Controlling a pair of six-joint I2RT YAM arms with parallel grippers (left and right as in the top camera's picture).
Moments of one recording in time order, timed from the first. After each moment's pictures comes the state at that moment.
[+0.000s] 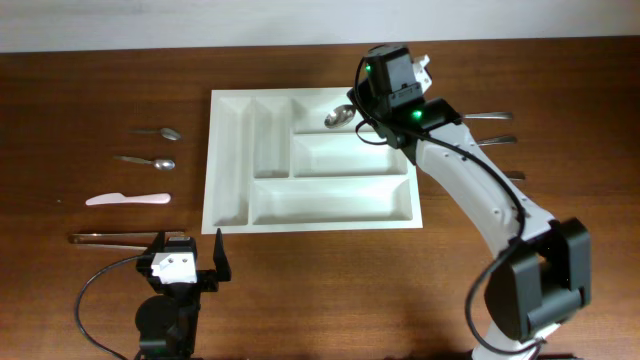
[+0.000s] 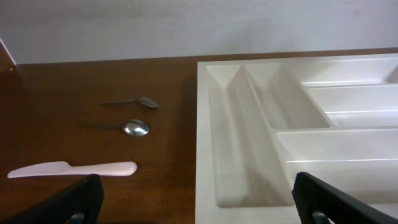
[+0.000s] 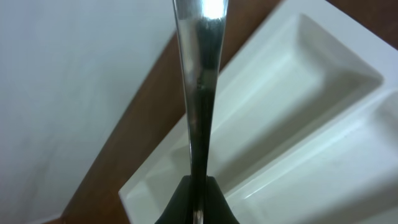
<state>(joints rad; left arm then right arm) -0.01 0.13 0.01 -0.08 -0.03 0.03 0.39 1.88 1.57 -0.42 0.10 1.32</state>
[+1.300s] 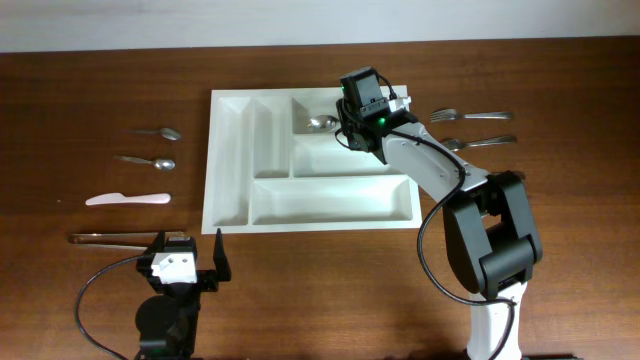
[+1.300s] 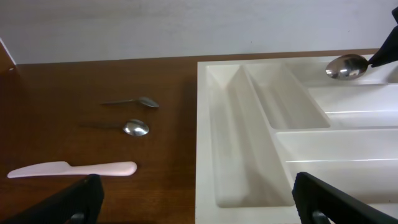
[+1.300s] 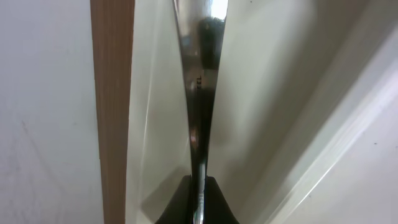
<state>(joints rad) -0.01 0.13 0.01 -0.08 -0.03 0.03 0.41 2.13 1.57 -0.25 0.09 1.74</state>
